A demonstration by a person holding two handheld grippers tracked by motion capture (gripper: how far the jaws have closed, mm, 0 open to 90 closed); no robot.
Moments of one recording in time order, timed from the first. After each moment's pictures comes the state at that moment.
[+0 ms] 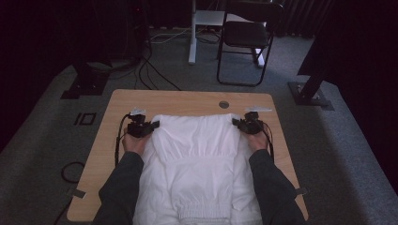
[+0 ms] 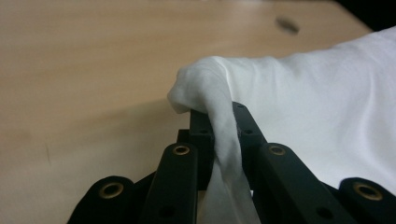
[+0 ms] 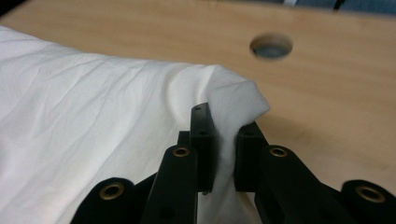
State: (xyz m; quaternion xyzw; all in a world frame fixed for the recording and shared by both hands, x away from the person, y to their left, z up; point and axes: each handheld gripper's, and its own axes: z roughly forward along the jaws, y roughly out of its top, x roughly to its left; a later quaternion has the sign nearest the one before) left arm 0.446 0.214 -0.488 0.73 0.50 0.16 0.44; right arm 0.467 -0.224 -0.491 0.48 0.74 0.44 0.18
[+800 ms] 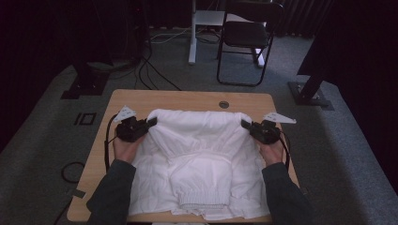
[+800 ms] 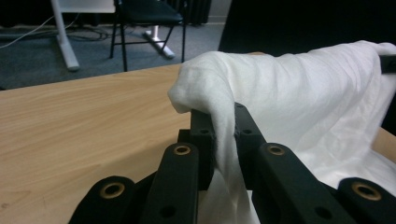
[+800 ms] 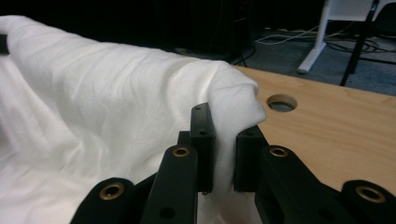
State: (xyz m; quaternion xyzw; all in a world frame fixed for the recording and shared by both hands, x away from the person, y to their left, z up) left arm 0.375 0.222 -0.435 0.72 0.40 0.19 0.53; right arm 0.389 -0.254 -0.453 0.41 0.71 0.54 0.20
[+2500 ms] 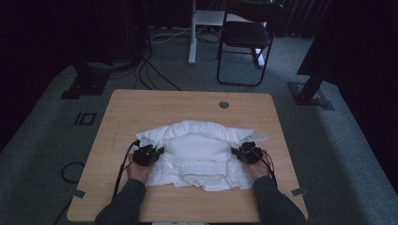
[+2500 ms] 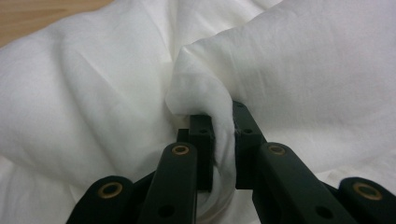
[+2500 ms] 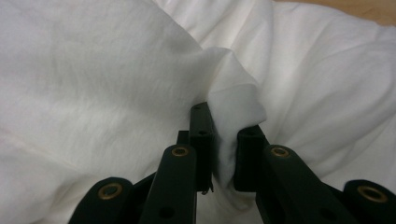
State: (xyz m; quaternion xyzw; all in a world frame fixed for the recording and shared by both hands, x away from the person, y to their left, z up) left arm 0.380 0.188 -0.551 0.76 0.48 0.18 0.39; right arm 0.394 -0.217 -0.553 0.45 0.79 0.38 0.16
